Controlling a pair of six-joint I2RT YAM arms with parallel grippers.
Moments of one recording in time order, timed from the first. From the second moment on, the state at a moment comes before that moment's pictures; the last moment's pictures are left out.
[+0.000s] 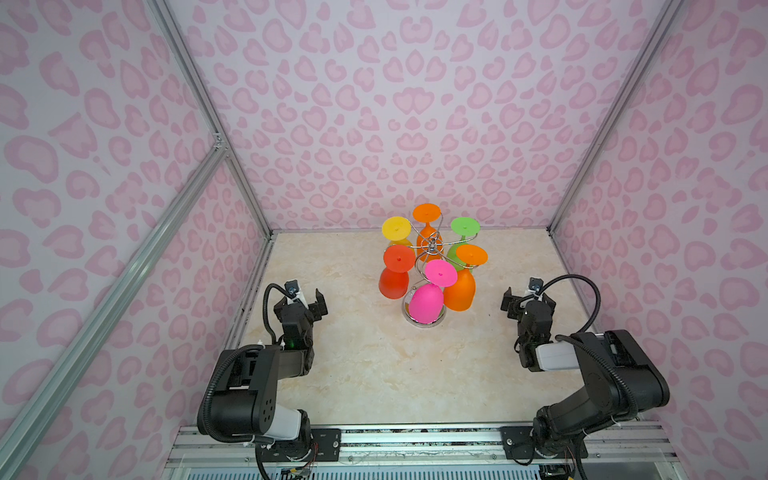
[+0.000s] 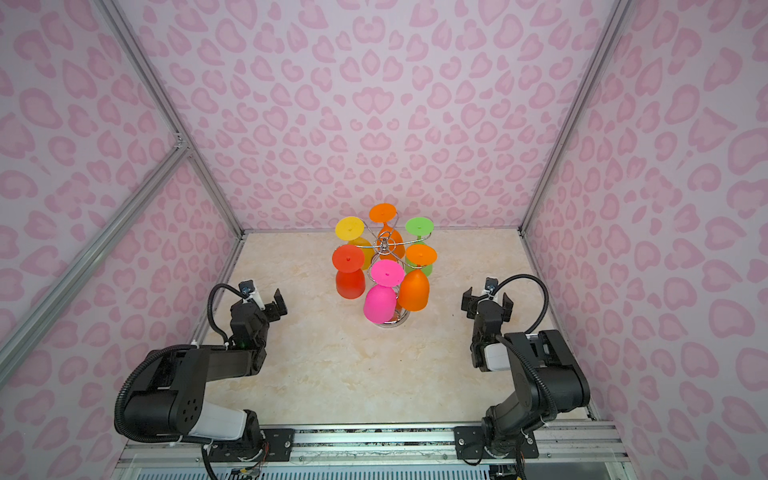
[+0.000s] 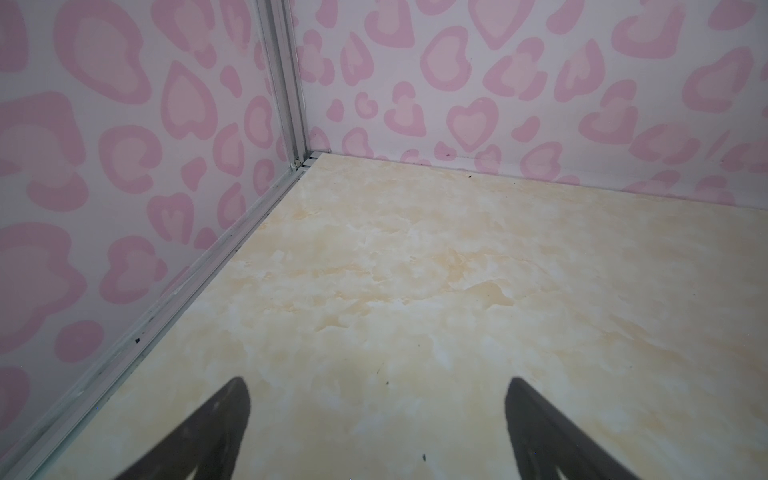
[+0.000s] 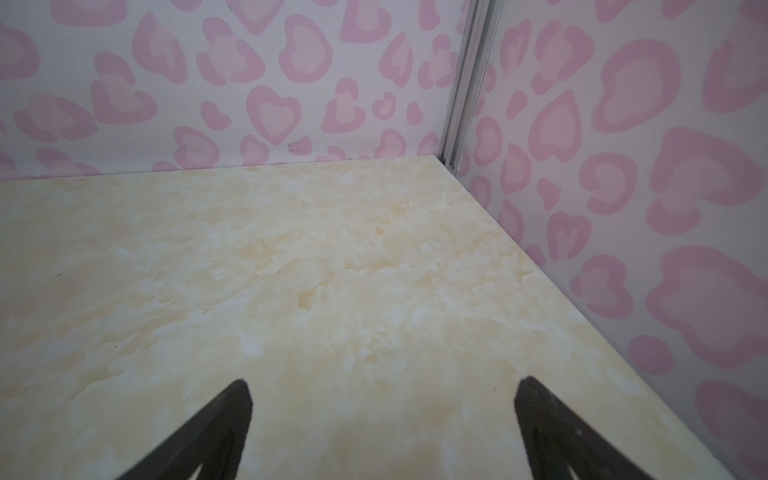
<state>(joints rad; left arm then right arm) -0.01 1.47 0.31 0.90 -0.24 -0.09 0.07 1.57 0.31 1.00 0.38 0.03</state>
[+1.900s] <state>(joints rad) -0.13 0.91 0.78 0.09 0.25 -0.47 0.11 1.50 1.35 -0.02 -0.60 0.88</state>
